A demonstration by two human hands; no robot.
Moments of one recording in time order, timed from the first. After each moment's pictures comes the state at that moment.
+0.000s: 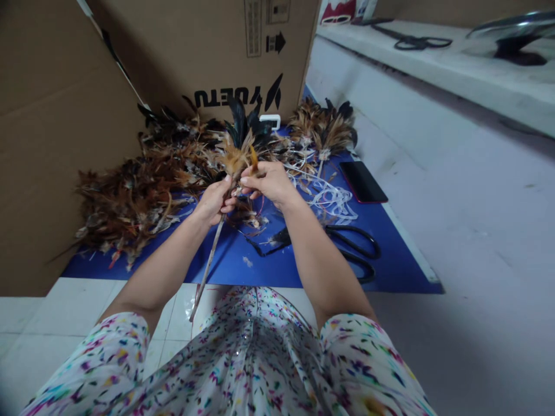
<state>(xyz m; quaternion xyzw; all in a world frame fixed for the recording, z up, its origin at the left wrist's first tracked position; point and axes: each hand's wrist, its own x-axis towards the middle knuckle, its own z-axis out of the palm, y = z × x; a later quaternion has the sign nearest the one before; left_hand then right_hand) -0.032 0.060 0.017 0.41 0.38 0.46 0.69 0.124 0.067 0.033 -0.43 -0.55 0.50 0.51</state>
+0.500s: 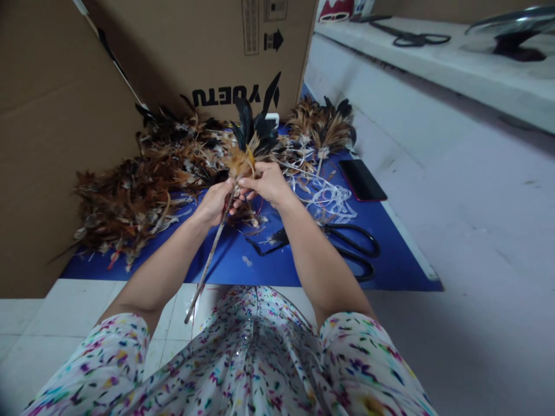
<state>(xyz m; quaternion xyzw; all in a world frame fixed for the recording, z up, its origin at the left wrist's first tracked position) -0.026 0.056 0.015 0.45 0.41 0.44 0.66 0.119 0.065 0.033 -0.45 -0.55 0.49 0.50</state>
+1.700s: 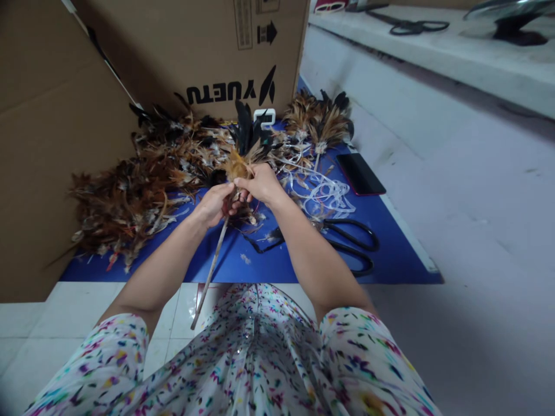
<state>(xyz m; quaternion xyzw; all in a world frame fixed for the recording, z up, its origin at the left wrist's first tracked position) -0.028 0.056 0.009 0.47 0.36 0.39 0.71 0.114 0.072 0.021 -0.47 -0.57 0.49 0.46</state>
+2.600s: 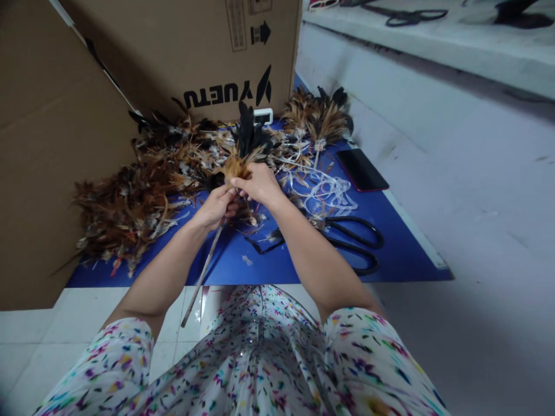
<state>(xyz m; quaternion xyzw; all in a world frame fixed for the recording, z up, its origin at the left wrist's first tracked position) -0.023 0.054 0.008 0.46 0.43 0.41 0.67 0.114 0.078 0.015 -0.52 -0.60 0.40 0.46</state>
